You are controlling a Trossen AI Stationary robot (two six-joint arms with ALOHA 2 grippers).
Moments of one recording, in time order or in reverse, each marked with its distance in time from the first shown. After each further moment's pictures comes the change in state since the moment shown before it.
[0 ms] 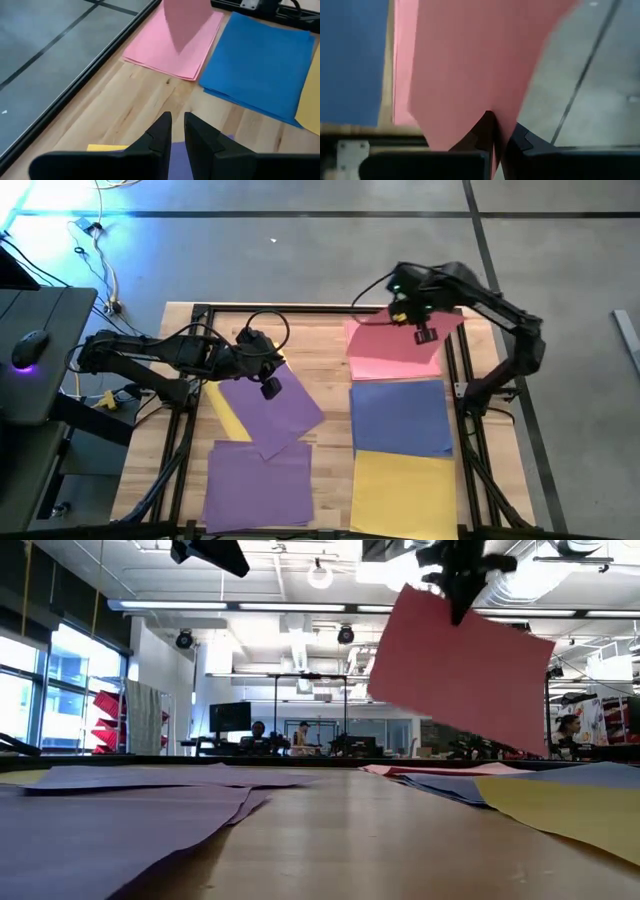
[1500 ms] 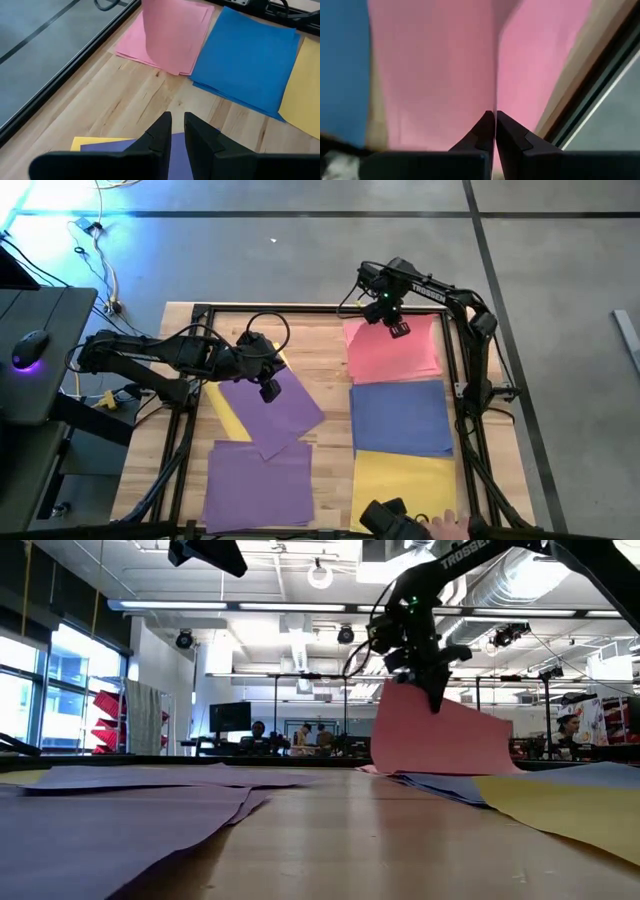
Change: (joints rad) left arm -0.003 0.000 -0.001 -0.015 0.053 -0.053; right arm -0.226 0.377 -0.002 0.046 -0.205 -0.176
